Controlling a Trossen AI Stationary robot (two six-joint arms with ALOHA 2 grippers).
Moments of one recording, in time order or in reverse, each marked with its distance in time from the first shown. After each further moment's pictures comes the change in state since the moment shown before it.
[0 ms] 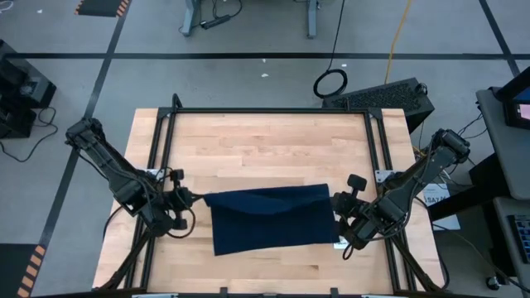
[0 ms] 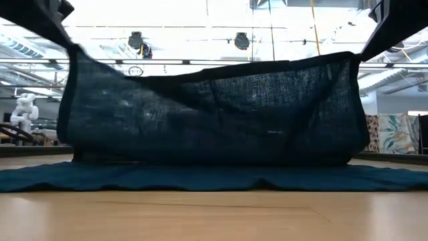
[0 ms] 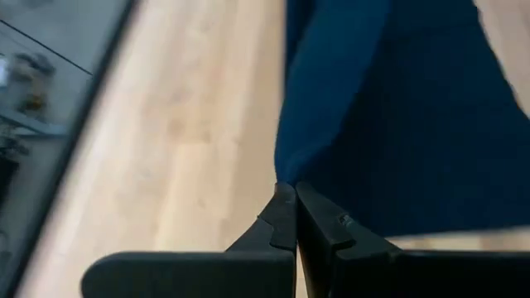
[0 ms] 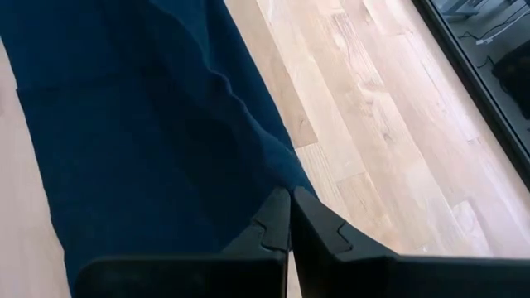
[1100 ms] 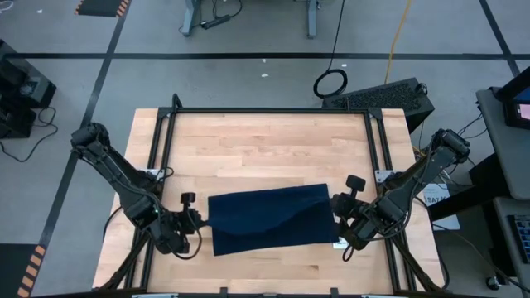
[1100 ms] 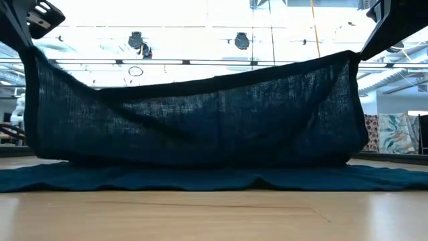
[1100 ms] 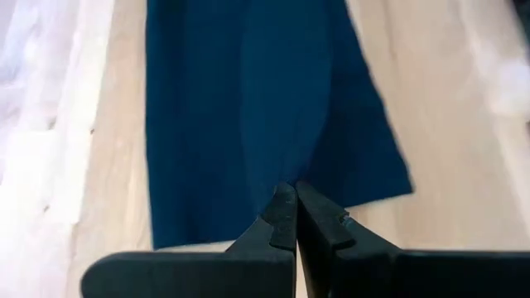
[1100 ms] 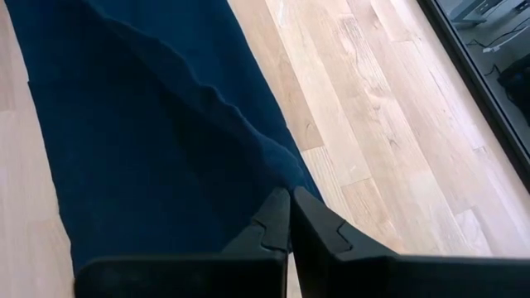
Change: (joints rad) left arm -0.053 0.180 0.000 0.256 0.225 -0.027; right arm 0.000 0.000 0.000 0.023 -0.007 -0.046
